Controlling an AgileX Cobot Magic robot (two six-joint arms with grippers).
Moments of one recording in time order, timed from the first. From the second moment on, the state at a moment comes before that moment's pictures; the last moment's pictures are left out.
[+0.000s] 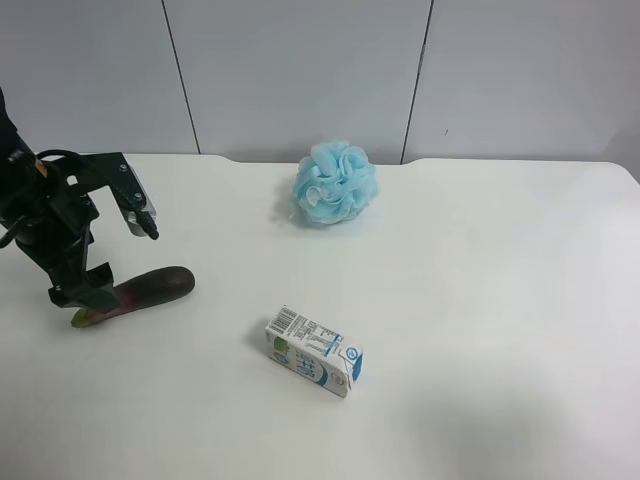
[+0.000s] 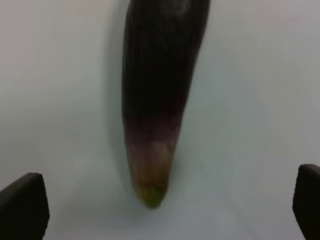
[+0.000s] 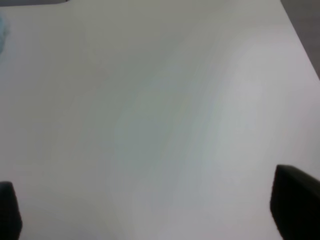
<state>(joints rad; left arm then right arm) -0.22 1.57 -0.87 -0.01 0.68 0.76 0.04 0.00 -0.51 -0.08 1.06 0.04</state>
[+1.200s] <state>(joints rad) -0.11 1.75 -0.72 0.00 0.34 0.82 0.04 0.00 -0.51 -0.08 1.06 0.04</state>
